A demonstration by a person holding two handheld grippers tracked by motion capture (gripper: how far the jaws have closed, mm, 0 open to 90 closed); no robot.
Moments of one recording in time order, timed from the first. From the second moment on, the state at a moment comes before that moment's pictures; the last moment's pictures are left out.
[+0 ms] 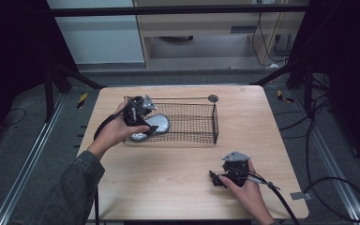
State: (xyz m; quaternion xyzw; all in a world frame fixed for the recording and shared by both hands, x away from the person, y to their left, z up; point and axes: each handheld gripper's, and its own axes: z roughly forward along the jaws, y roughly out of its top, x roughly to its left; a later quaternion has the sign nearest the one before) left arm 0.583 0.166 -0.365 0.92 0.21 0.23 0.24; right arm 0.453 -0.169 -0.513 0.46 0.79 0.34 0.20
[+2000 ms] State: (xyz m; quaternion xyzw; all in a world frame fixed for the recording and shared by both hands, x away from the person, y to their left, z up) left arm 0.480 0.256 -0.470 0.86 0.37 0.18 0.29; right arm 0.453 -0.170 -0.513 0.46 0.80 0.34 0.20
